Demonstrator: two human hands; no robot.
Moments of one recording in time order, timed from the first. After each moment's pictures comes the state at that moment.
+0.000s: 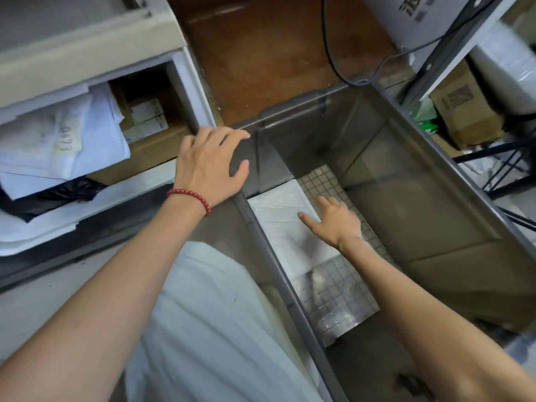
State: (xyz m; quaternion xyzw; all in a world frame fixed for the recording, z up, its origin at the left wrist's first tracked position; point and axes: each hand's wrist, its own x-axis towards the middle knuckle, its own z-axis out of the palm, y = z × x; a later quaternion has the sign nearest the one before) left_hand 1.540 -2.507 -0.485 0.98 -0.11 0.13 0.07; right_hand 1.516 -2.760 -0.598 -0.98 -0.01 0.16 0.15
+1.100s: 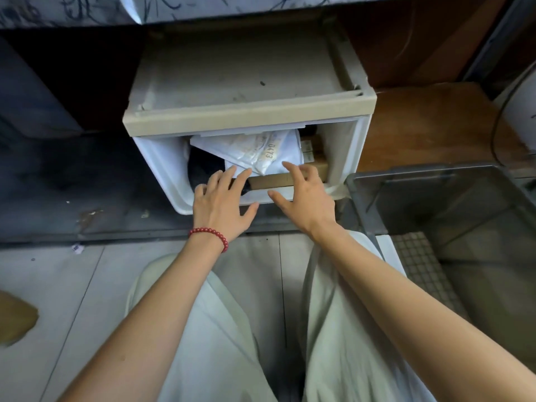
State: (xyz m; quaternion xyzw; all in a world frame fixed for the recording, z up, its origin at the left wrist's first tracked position) left_hand 1.387 -2.338 -0.447 0.98 0.17 0.11 0.00; right_hand 1.478 -2.488 -0.450 -0.93 -0.25 0.02 0.28
